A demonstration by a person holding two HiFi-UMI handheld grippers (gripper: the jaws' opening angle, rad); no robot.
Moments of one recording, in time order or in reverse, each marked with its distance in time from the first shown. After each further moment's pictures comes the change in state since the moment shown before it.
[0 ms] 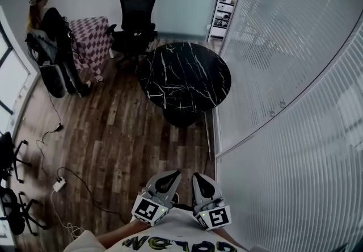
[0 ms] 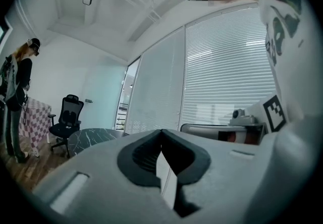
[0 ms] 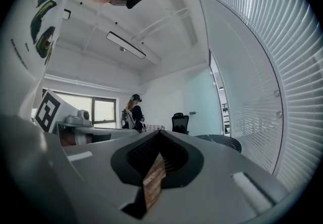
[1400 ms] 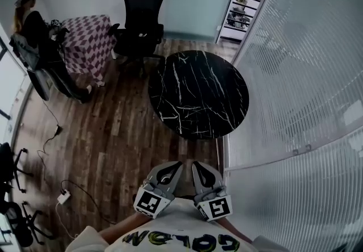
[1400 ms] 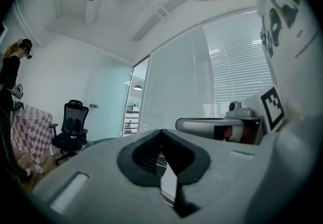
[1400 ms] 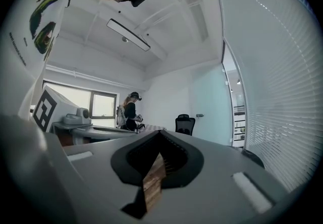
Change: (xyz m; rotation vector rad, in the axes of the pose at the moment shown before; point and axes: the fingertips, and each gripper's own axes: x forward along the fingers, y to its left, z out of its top) left arm 0.091 0.251 0.062 0.050 -0.029 0.012; right arm 0.282 -0.019 0.029 -0.073 0.011 0.044
